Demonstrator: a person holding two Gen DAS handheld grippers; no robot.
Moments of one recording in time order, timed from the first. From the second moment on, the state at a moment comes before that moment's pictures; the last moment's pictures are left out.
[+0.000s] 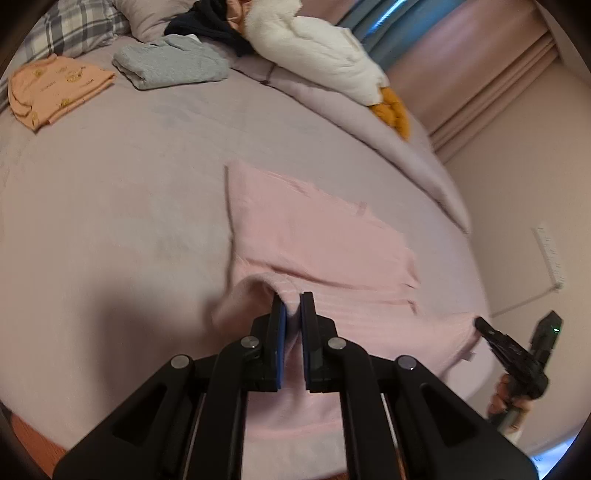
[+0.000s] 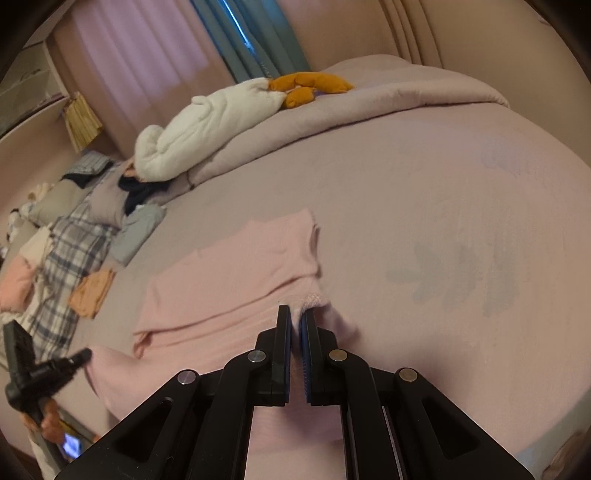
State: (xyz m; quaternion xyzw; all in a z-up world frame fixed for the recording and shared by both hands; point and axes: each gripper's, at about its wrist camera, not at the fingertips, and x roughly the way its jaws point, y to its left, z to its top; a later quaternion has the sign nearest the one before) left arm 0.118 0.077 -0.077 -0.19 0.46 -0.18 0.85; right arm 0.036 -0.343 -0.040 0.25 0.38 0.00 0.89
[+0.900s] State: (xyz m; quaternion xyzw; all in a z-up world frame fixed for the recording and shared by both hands) left arm 0.117 0.077 -0.114 -0.16 0.48 -0.13 0.85; right arm 0.062 -0.352 -0.082 0.22 0.46 -0.04 0.86
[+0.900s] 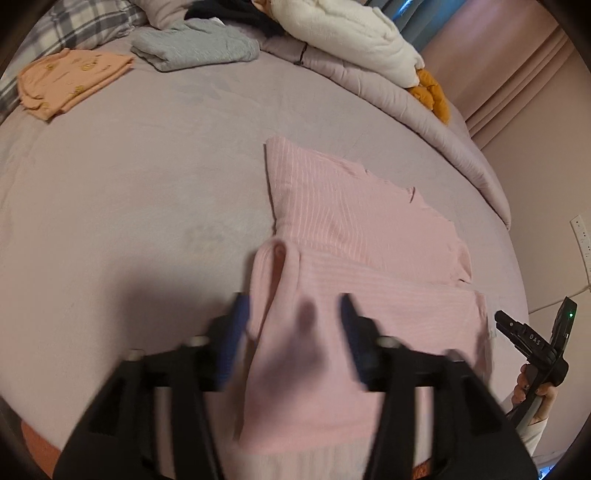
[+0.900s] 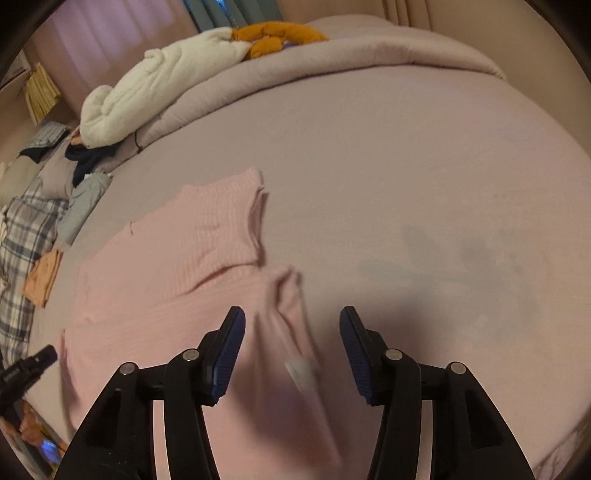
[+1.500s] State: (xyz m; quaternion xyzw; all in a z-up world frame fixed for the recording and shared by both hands) left arm 0.069 0.072 -0.160 -0.18 0.53 -0.13 0.82; right arm 0.010 -0.355 -0.118 0.30 0.47 0.01 0.83
